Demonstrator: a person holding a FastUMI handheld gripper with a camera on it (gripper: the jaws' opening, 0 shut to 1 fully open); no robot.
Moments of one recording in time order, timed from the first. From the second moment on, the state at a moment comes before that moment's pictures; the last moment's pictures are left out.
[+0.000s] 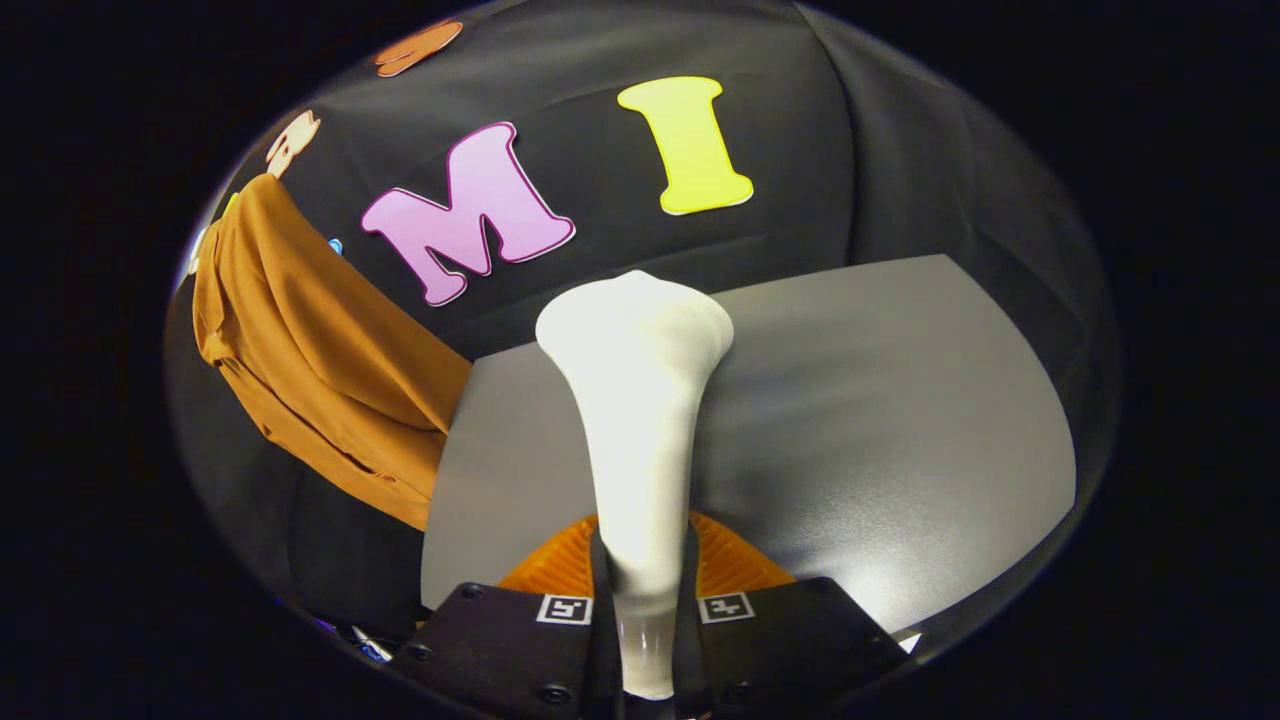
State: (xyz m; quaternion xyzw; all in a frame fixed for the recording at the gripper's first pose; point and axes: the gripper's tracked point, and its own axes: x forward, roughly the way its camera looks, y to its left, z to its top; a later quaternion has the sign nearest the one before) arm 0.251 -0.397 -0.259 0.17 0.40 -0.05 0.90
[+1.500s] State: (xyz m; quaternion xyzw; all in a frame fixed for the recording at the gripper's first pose) arm 0.257 -0.101 -0.113 0.05 0.13 -0.07 0.99
